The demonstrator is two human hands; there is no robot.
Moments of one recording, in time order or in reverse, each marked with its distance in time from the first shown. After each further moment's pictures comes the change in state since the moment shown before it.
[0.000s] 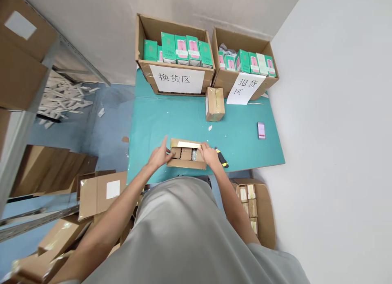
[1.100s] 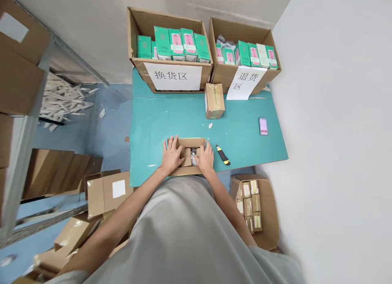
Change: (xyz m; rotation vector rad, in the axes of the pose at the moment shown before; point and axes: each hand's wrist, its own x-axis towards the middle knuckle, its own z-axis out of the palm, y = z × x) left_hand -0.013 0.046 0.024 0.127 0.104 0.348; right_hand -0.023 -0.032 0.041 0.101 0.258 0.124
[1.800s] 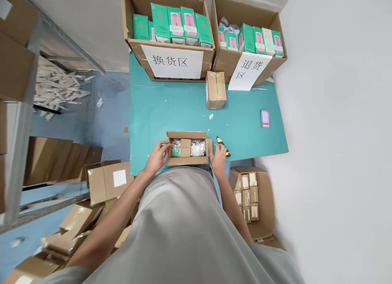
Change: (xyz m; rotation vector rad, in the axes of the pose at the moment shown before) left_hand -0.066 -0.055 0.000 -0.055 0.074 -0.064; right_hand -0.047 0.071 0.004 0.111 0.169 0.133
